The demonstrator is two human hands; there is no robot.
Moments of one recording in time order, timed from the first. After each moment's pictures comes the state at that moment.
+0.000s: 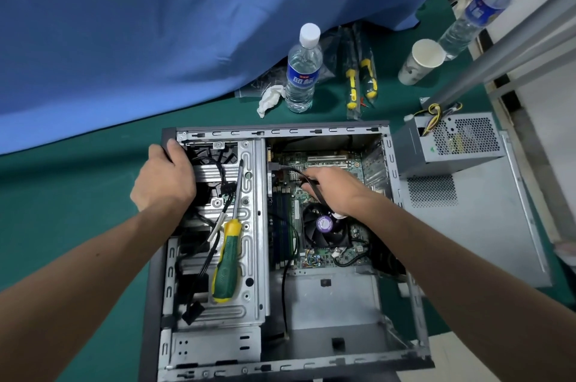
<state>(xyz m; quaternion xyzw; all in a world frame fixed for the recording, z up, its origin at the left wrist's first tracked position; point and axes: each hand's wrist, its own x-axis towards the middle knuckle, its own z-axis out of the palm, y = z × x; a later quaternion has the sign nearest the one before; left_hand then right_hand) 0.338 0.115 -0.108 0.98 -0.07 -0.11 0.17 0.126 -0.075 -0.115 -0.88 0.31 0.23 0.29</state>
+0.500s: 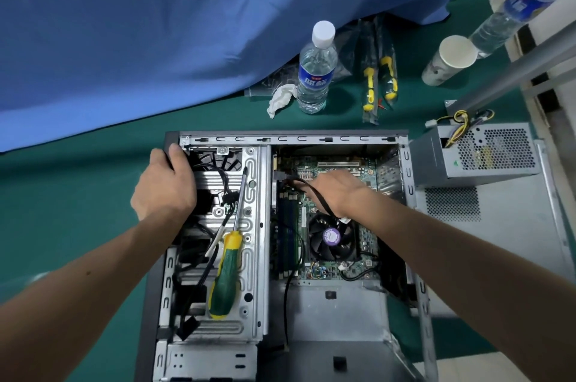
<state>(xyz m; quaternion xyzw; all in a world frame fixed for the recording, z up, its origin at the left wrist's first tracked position) 0.336 0.114 -0.107 0.98 -0.06 -0.10 0.16 0.157 -0.093 -0.143 -0.92 0.16 0.32 0.14</state>
